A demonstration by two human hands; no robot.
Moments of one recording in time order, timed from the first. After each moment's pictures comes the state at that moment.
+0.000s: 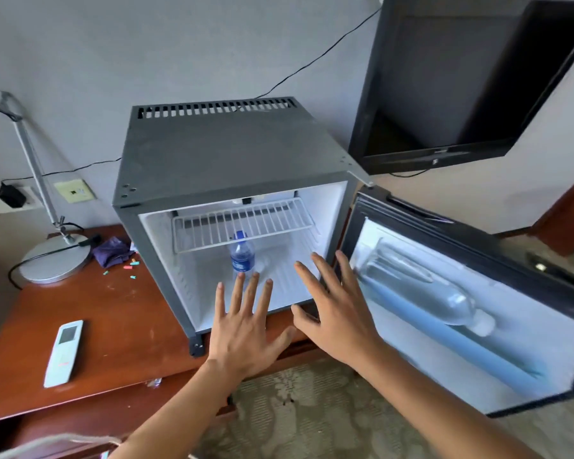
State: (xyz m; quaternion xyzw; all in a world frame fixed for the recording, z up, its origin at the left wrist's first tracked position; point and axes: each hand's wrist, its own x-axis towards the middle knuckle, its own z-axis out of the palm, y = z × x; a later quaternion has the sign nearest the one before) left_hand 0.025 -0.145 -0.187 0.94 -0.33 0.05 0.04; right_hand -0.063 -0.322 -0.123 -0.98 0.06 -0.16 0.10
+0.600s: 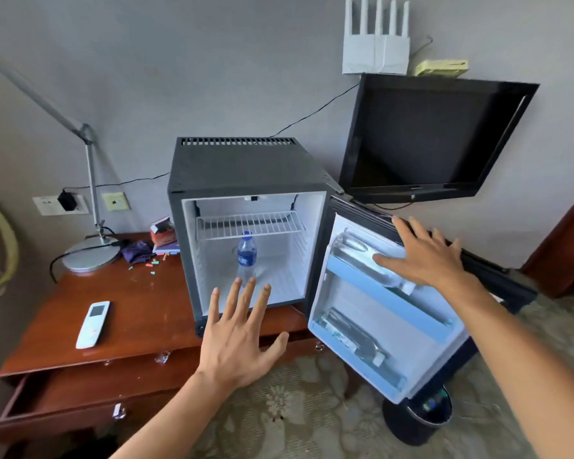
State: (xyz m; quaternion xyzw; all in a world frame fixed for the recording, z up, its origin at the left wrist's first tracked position) left_hand -0.123 -0.088 -0.123 0.94 -0.31 0.13 0.09; right_hand -0.173 -0.442 0.007 -0.96 0.27 -0.01 -0.02
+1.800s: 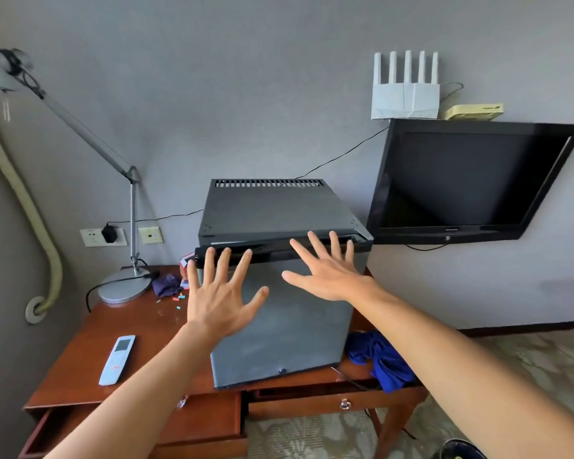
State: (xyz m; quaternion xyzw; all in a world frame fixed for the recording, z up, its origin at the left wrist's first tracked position) left_hand 0.011 -0.072 -0.039 0.97 -0.17 0.16 0.08; right_hand -0.013 -0.311 0.010 -1.00 0.03 0.01 0.06
